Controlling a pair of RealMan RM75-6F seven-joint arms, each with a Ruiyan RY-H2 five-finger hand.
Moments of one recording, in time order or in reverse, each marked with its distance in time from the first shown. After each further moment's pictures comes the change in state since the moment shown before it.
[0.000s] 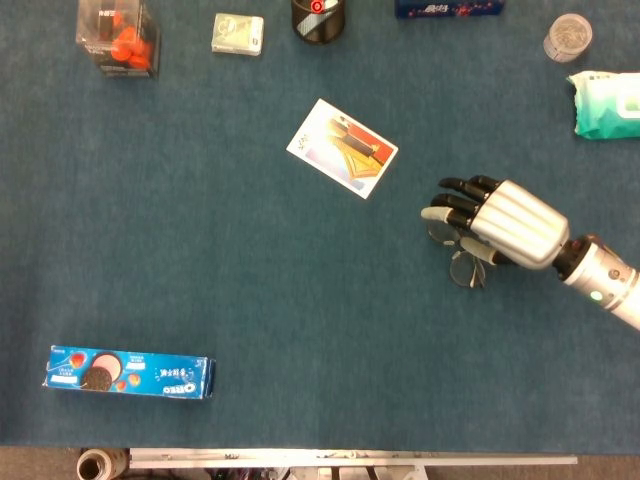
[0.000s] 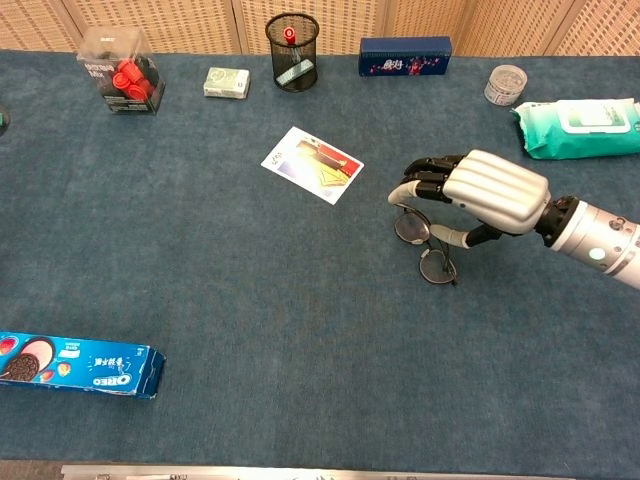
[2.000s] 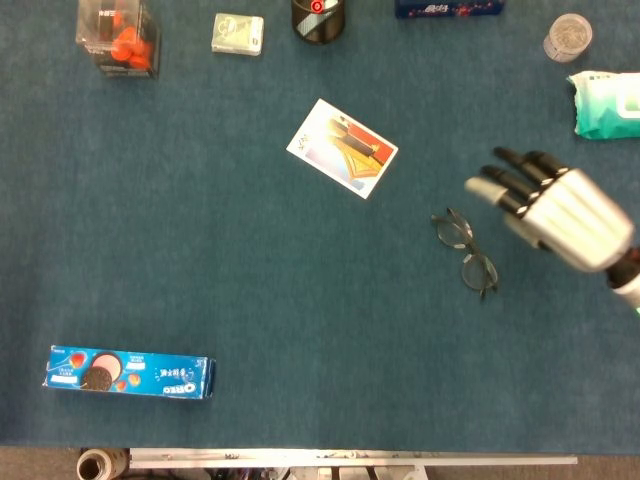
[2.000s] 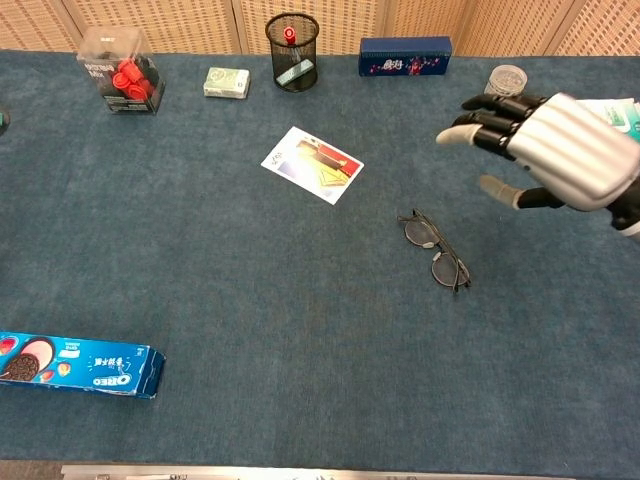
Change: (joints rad) left arm -0.003 0.004 0.001 0.000 0.006 -0.007 -0.008; right arm -0.093 0.222 0.062 -0.367 0.070 0.169 -0.415
